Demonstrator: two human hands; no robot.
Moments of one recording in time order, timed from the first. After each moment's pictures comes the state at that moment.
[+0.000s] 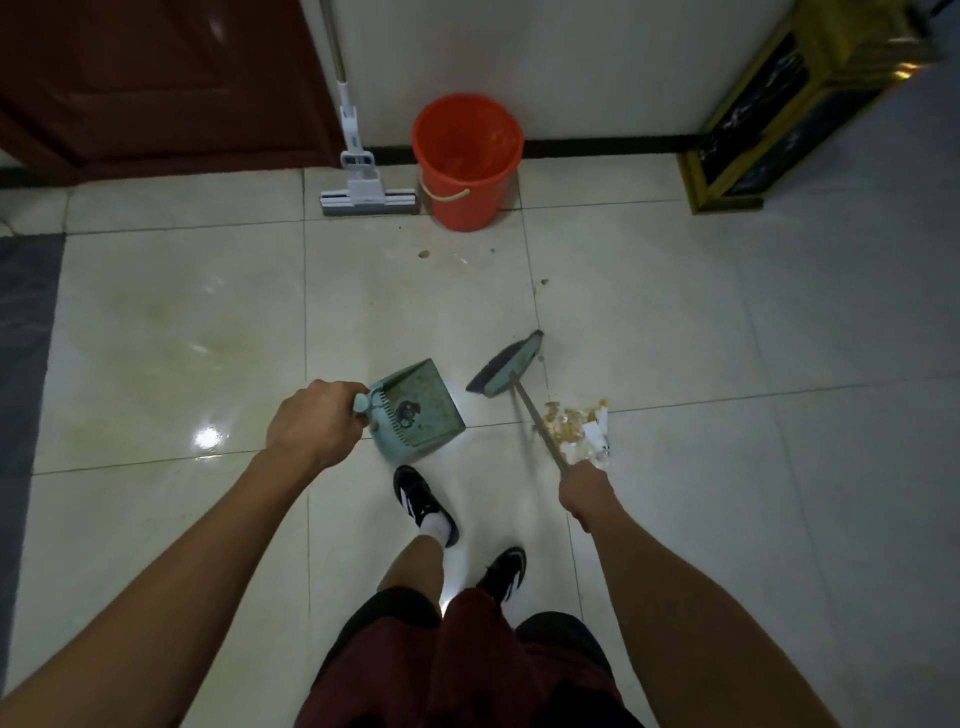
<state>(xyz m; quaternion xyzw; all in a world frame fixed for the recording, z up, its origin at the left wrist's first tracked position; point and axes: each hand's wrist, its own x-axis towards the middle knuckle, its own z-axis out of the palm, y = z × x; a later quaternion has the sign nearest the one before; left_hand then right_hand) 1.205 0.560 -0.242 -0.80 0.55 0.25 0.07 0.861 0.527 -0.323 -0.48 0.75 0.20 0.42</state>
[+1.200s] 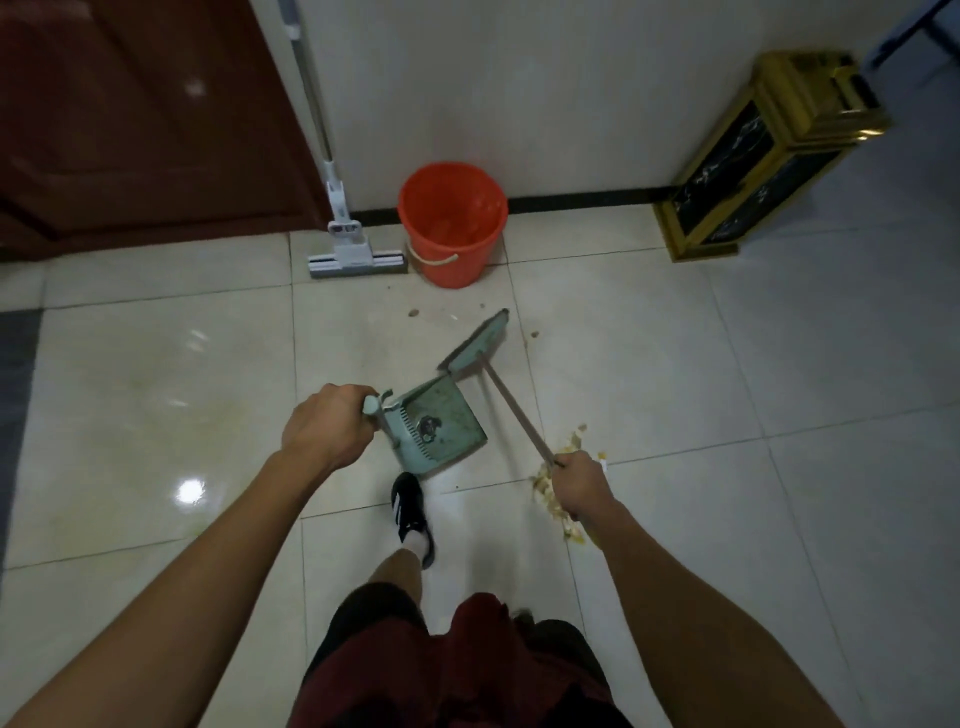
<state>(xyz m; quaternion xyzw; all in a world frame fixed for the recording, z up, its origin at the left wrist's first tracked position) 1.267 0.420 -0.238 -0.79 0.56 0.27 0.02 0.934 0.393 -0.302 -0.50 0.74 0.08 0.44</state>
